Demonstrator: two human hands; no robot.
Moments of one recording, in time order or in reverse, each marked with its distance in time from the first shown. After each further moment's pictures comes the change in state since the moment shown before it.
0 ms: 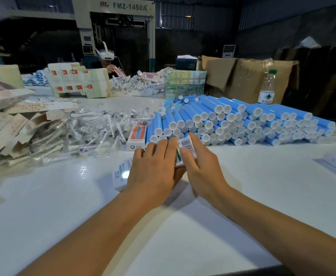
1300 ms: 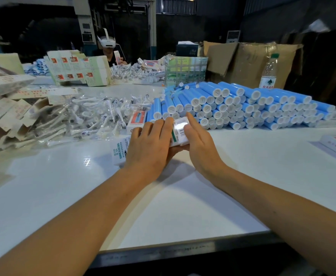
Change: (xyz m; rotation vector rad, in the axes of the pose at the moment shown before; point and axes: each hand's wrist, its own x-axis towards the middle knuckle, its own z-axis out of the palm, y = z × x) left_hand -0.002 0.001 -0.004 -0.043 0.096 0.012; right_hand 0.002 0.002 0.000 0.448 -0.026 0.170
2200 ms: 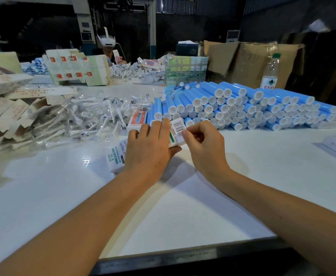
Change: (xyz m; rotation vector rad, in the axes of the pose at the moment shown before) left_hand 0.002 -0.003 0.005 0.102 -0.037 -0.083; right_hand -0.001 0.001 -0.002 -0.326 0.239 -0.256
